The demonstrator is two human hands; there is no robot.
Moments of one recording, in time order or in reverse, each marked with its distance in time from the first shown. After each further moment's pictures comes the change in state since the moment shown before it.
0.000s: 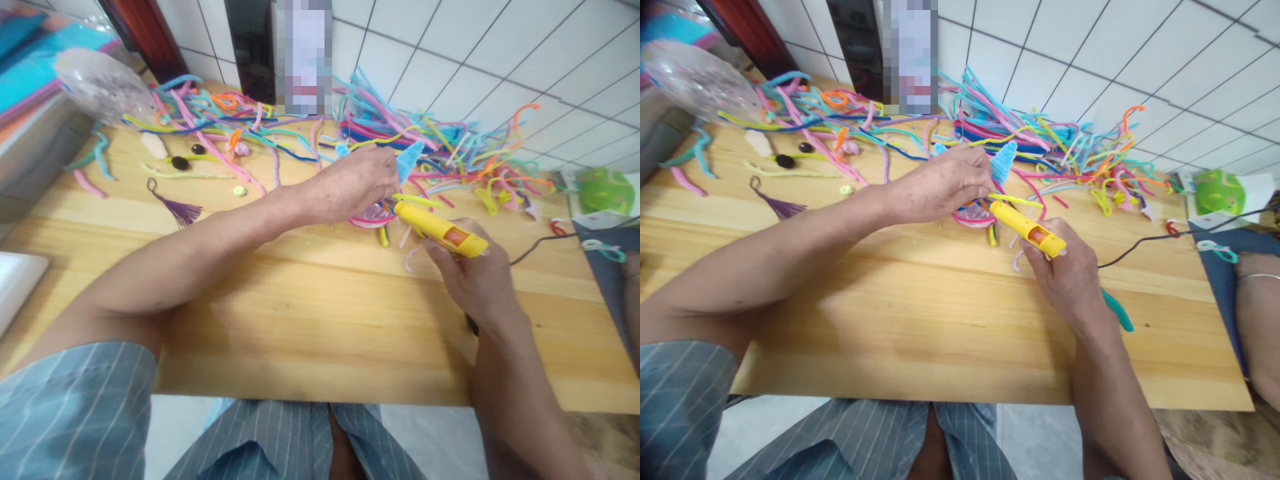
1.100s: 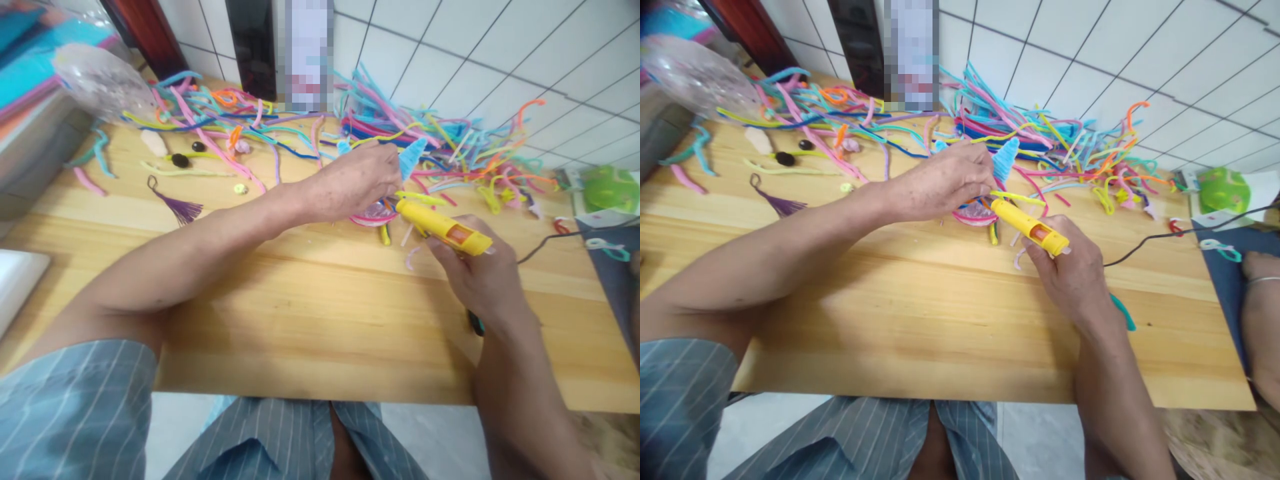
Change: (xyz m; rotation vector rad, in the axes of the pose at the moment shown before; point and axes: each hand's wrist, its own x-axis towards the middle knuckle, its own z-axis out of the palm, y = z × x) left_hand 0.001 0.002 -0.002 -0.072 0.000 -0.039; right_hand 0.002 -0.004 -0.005 0.044 -0.051 0.105
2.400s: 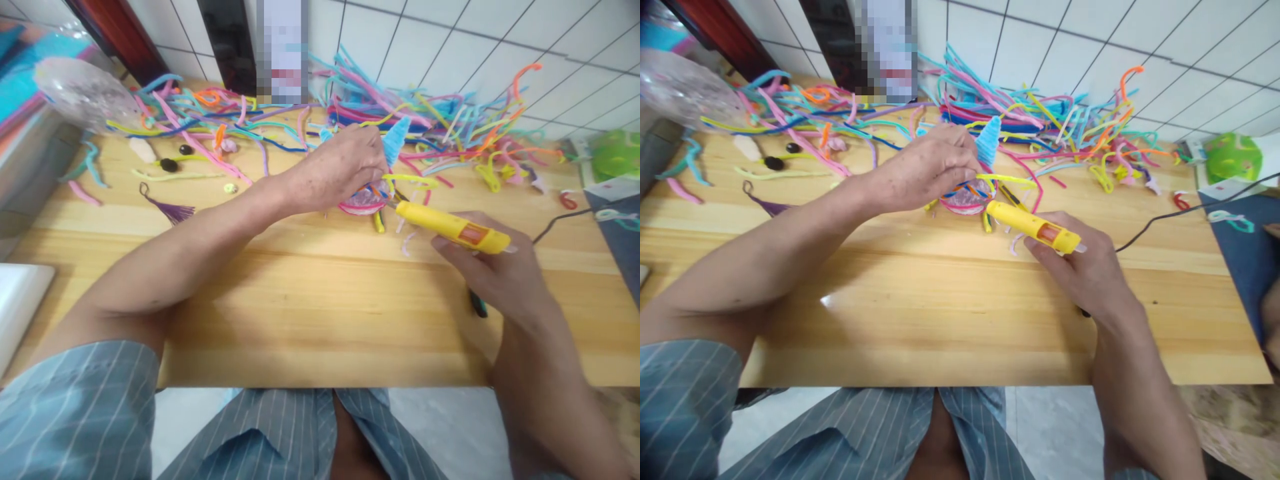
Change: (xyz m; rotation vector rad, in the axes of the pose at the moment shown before) left_hand -0.003 -0.007 0.001 -0.065 0.041 0.008; right_hand -0.021 0.000 -0.018 0.198 -0.048 0.134
